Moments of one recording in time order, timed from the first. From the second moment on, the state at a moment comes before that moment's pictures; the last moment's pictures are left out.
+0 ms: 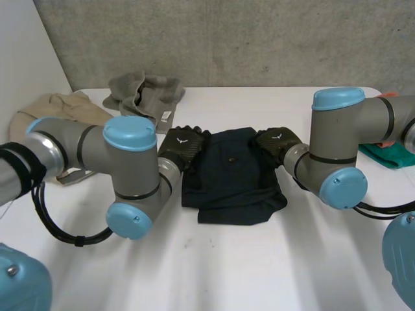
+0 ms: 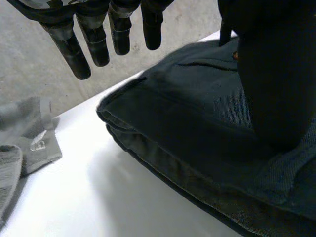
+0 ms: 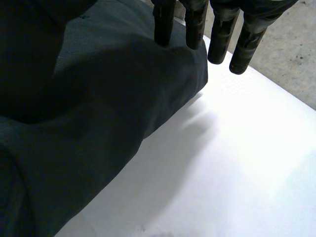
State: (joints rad) left arm 4.10 -2.42 -1.03 3.19 -1.59 3.30; right arm 2.02 -0.65 0.81 0.29 1.45 2.80; left_hand 0.19 0.20 0.21 0.20 0.05; right_hand 0.18 0.22 0.22 0.24 0.07
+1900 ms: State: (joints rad) left arm 4.20 -1.88 -1.29 3.03 -1.01 3.26; right arm 2.13 -0.63 1.13 -0.45 1.37 2.61; left_hand 0.19 0.20 0.21 0.20 0.05; right_hand 0.90 1.17 1.16 1.19 0.91
